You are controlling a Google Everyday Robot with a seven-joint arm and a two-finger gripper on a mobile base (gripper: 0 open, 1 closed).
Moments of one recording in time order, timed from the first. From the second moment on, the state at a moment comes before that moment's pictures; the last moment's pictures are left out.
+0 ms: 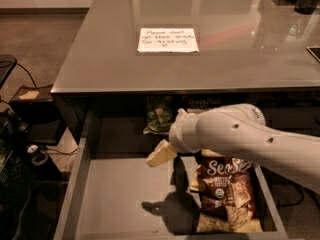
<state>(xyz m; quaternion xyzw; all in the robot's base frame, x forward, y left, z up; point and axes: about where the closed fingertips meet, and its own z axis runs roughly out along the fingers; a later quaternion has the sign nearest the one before) 0.520 -0.016 0.708 -0.48 0.80 0.08 0.34</state>
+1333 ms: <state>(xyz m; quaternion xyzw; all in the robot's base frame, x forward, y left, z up) 0.590 0.015 0.694 -0.49 0.76 0.06 0.43</state>
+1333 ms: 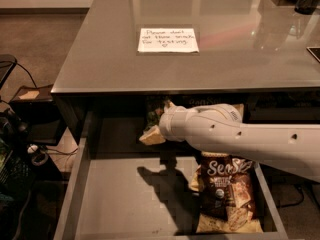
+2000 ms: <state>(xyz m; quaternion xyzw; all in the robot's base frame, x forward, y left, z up) 0.630 -0.016 0.688 -0.47 0.77 0.02 0.44</state>
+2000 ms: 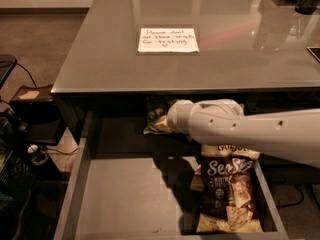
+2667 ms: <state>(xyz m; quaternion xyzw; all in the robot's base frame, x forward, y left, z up) 0.659 -0.016 0.660 -0.44 0.78 0.00 0.43</state>
